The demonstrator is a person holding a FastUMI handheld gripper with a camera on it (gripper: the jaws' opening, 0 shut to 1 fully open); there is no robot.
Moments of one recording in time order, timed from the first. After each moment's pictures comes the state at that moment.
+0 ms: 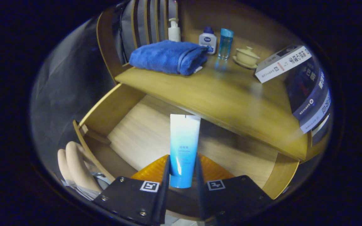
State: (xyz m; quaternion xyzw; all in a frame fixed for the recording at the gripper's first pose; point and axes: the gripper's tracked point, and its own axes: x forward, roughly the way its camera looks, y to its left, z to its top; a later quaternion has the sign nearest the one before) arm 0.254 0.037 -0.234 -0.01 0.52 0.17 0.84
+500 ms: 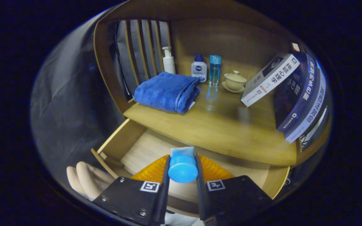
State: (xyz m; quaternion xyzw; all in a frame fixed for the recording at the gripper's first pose) arm 0.290 0.037 -0.172 0.04 0.45 0.15 0.88
